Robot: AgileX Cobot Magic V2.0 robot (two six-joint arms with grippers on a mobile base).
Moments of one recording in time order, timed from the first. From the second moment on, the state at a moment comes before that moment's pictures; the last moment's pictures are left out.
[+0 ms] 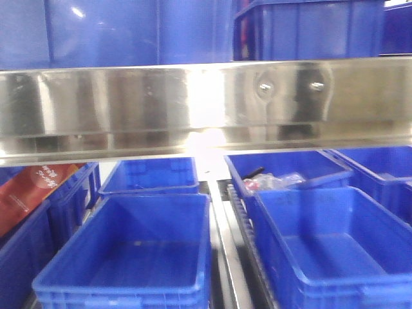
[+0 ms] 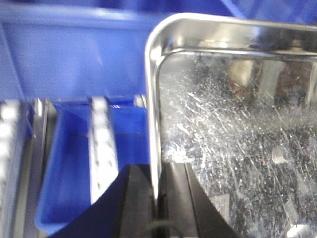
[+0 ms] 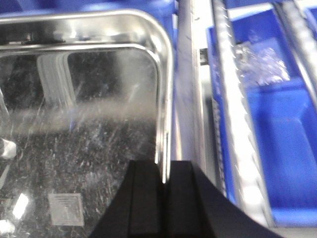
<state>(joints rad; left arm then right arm) -0.62 1.46 -1.81 0.39 1.10 -0.60 0.55 1.45 -1.77 -0.25 1.10 0.57</state>
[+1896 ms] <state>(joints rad) -0.62 1.46 -1.81 0.39 1.10 -0.60 0.55 1.45 -1.77 -0.25 1.10 0.57</state>
